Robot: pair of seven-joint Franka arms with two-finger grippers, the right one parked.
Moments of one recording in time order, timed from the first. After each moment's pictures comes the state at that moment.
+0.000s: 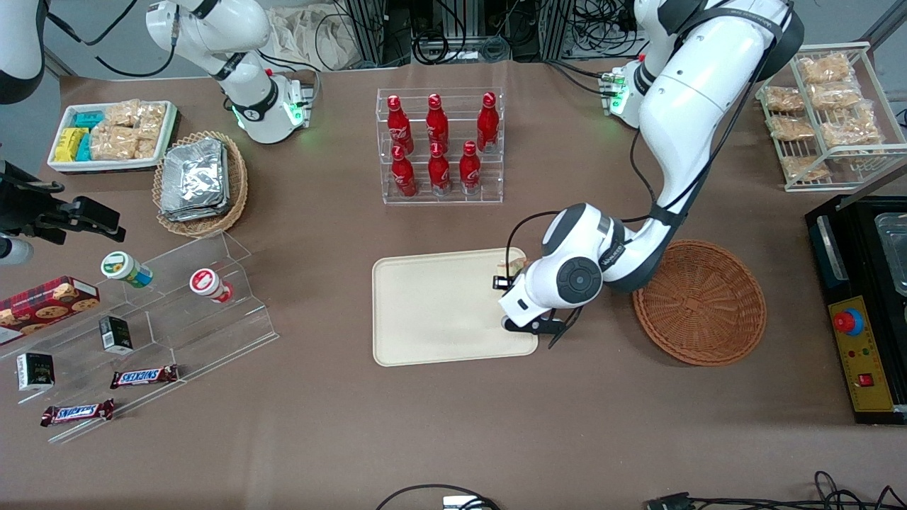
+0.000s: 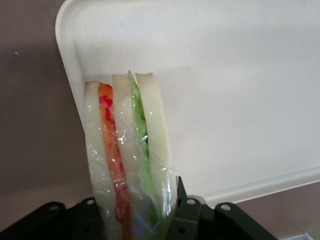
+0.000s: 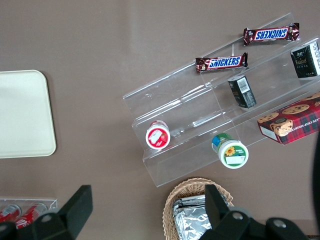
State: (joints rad) arm -0.20 0.74 -0.42 -1.55 -0.04 2.11 -0.46
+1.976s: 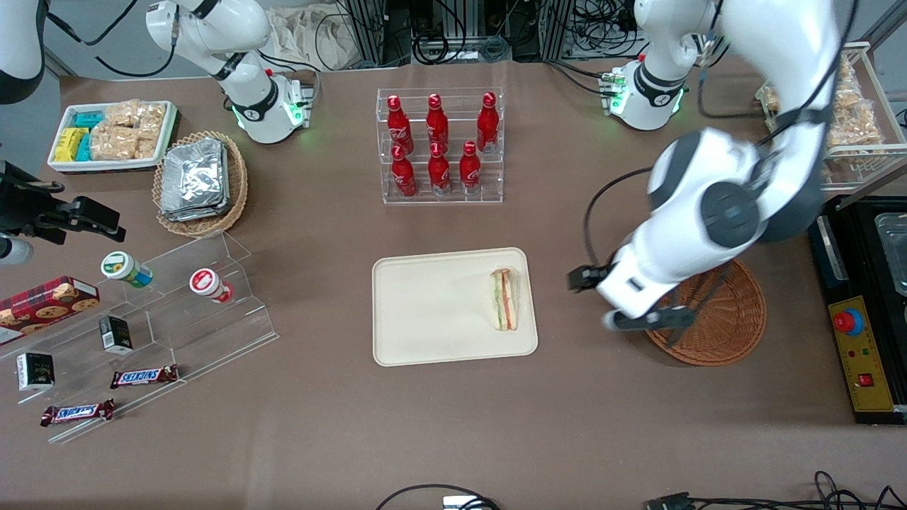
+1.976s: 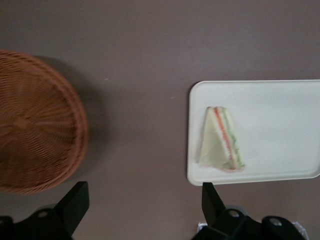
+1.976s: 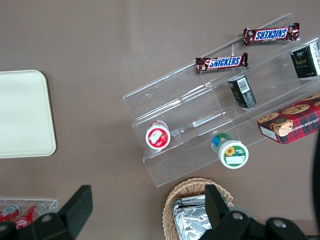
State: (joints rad) arm -0.07 0.33 -0.29 -1.48 -0.03 1.72 -0.41
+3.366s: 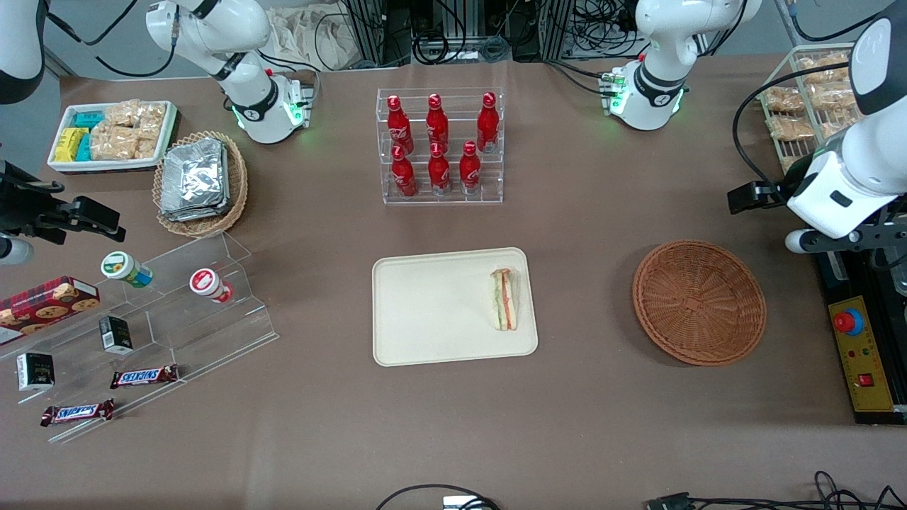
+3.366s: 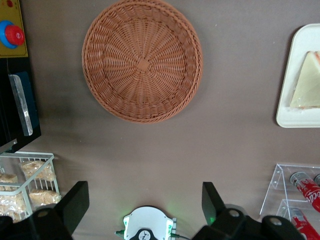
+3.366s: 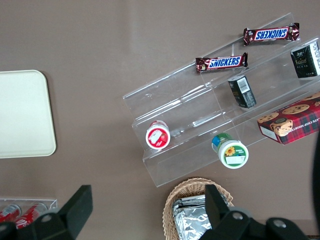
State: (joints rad) arm 0.14 0.10 -0.26 -1.52 0.05 1.36 -0.15
